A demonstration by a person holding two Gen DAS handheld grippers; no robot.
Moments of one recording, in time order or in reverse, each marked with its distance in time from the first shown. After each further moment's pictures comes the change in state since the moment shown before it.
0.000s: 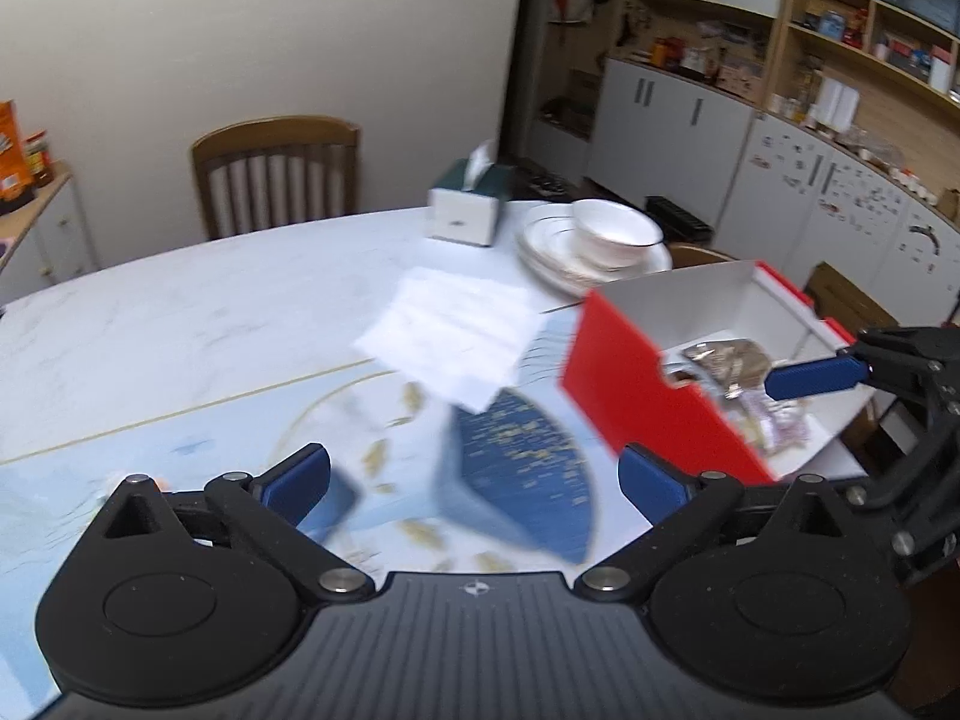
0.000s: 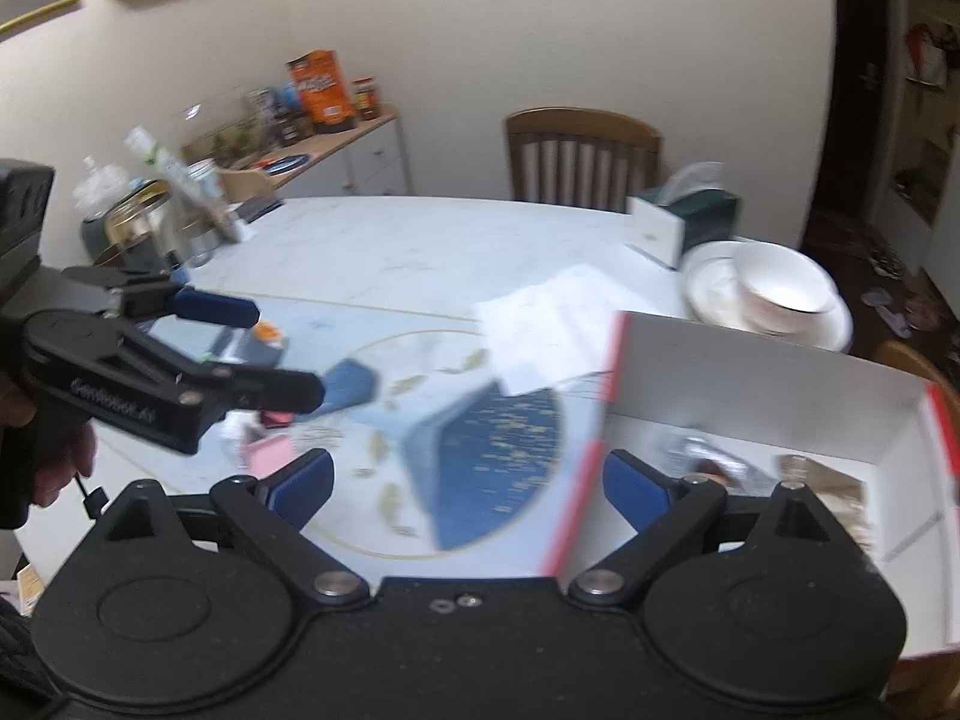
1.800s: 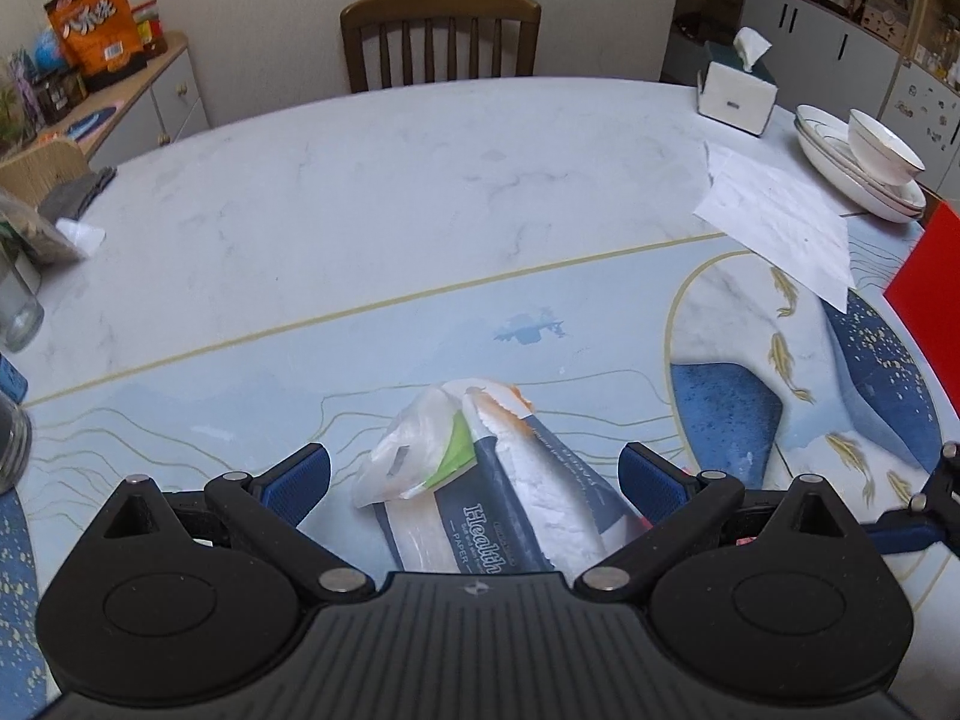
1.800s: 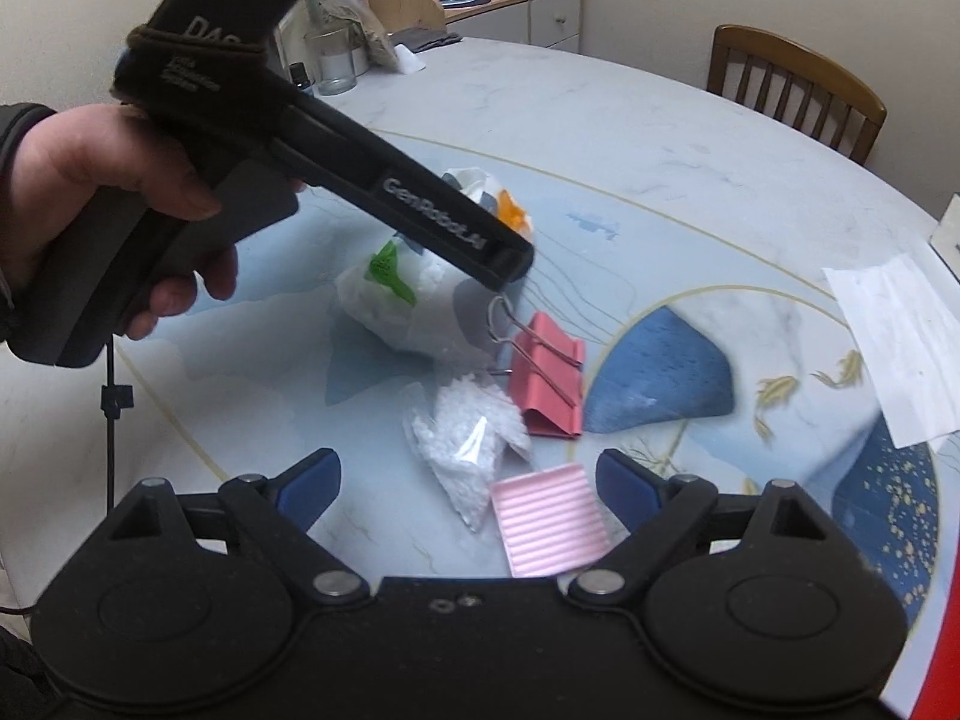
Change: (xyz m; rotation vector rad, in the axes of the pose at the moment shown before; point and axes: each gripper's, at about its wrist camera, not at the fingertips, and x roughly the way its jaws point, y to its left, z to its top) left arm 0.082 0.205 -0.040 -0.080 0.211 0.186; right arm 0.193 0.181 0.005 -0.206 0.239 0.122
